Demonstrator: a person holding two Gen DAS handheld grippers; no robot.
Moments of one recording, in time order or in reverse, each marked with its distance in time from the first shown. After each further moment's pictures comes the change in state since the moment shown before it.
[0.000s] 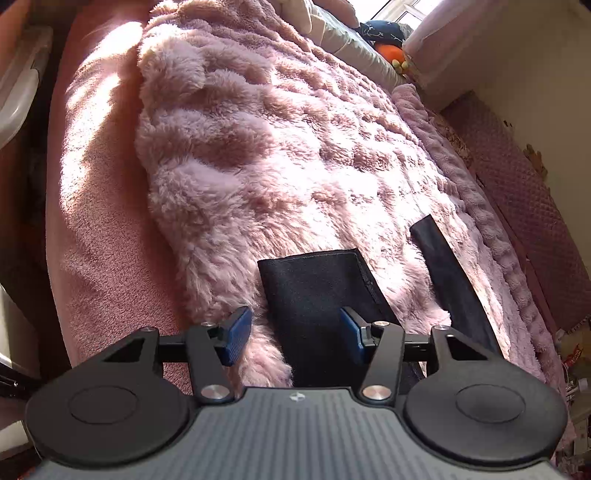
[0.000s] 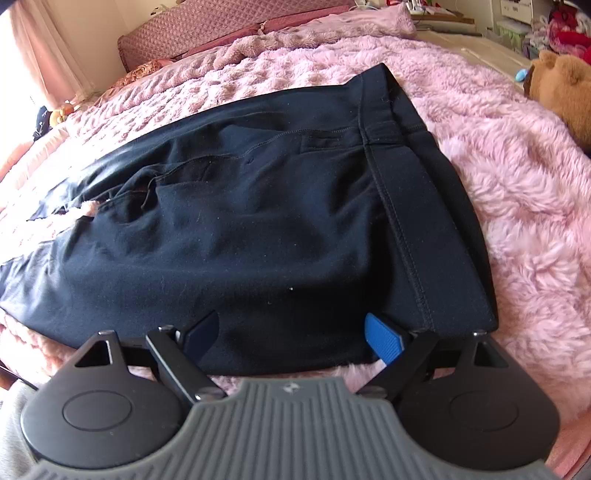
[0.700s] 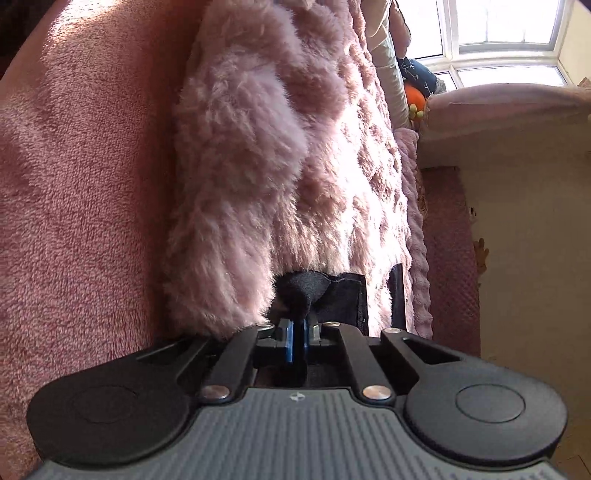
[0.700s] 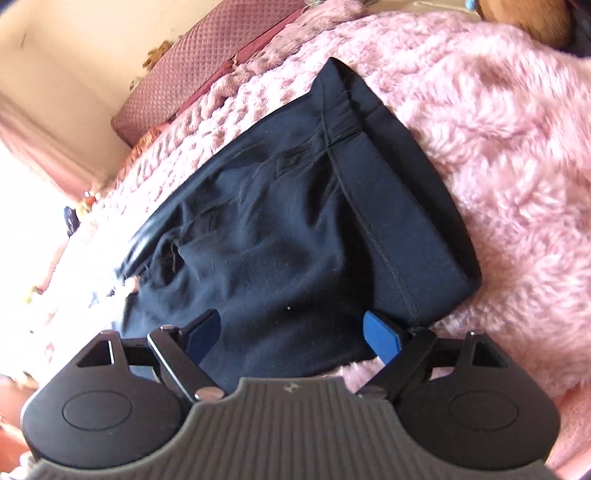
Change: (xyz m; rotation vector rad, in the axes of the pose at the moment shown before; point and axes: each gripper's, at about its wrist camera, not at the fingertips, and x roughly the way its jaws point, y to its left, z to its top) left arm 0.054 0.068 -0.007 -0.434 0.030 -0.307; right arm -0.011 -0.065 -0.010 0.418 -0.044 0.266
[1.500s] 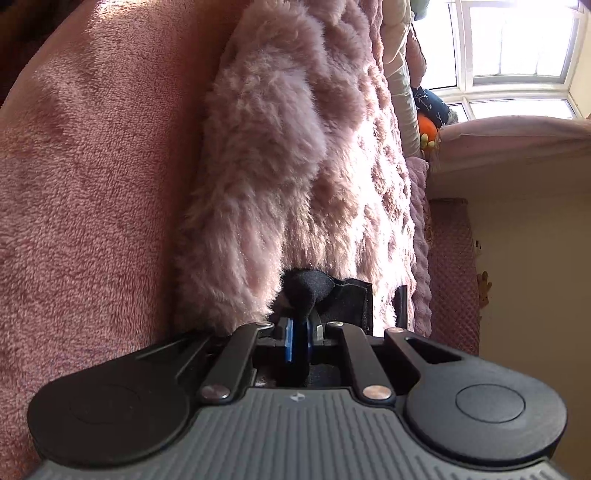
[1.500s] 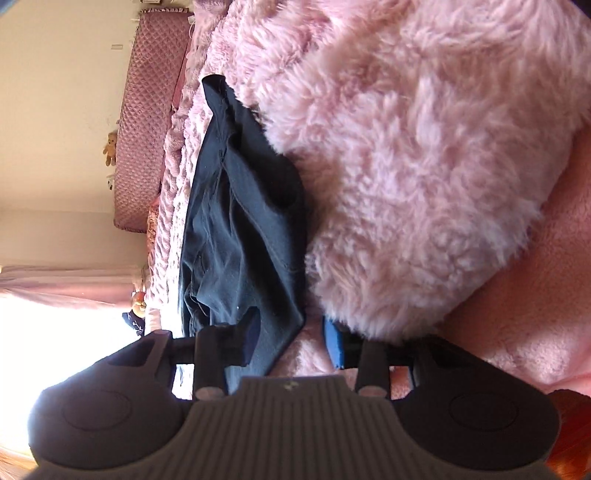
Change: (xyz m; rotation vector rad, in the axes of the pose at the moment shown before) left arm -0.007 0.011 -0.028 -0.084 -0.091 0.008; right arm -0.020 -0.075 -0.017 0.541 0.035 0.188
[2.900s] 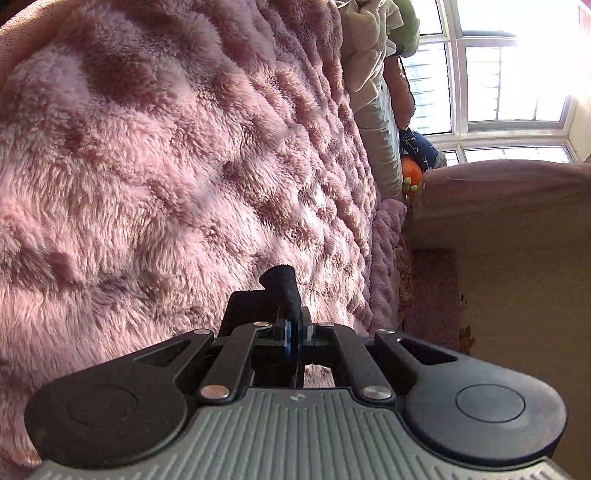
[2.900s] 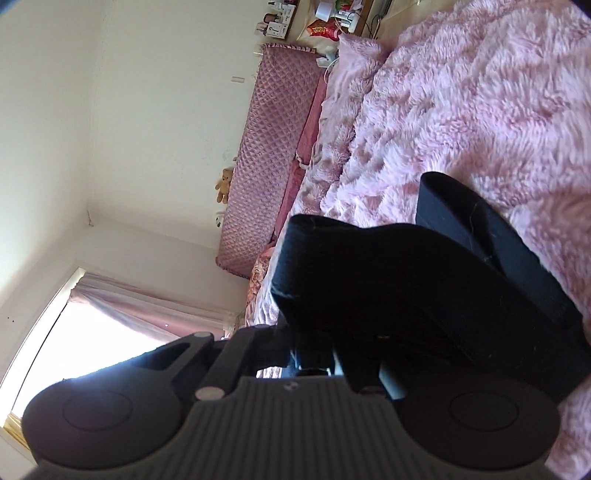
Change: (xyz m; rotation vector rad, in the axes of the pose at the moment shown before) left arm 0.044 -0.152 -0.022 -0.115 -0.164 -0.013; right arm 0.135 0.149 0.149 -0.190 -0.182 0.343
